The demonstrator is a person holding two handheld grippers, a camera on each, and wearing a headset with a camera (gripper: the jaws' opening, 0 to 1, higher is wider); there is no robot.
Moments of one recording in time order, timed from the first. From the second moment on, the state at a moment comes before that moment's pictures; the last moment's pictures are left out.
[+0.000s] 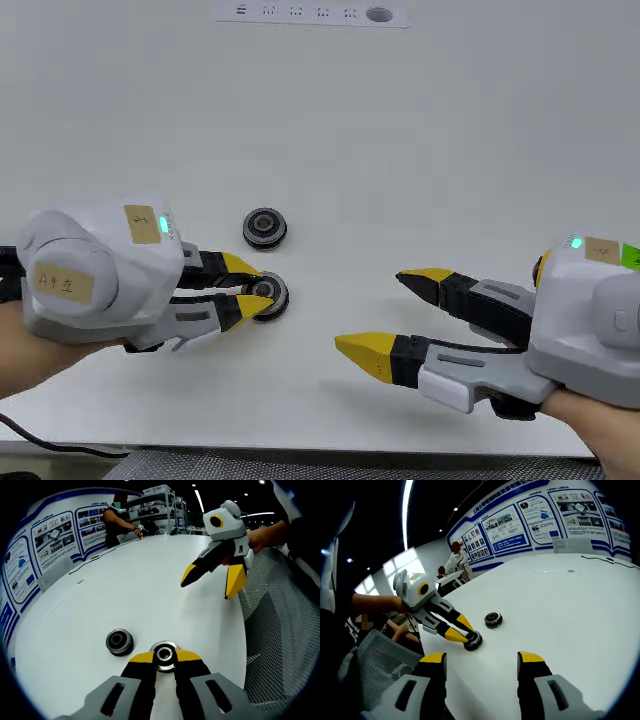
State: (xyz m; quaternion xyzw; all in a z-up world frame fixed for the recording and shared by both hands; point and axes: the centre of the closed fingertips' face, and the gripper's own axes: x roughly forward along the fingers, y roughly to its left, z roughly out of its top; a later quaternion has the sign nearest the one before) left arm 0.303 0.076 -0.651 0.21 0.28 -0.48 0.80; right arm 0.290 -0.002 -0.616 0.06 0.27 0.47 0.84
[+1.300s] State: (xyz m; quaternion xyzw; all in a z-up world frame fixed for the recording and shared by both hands) left arm 0.302 0.077 -0.652 0.22 0.30 -0.49 0.79; right arm 0.300 0.069 -0.625 0.38 0.37 0.40 0.75
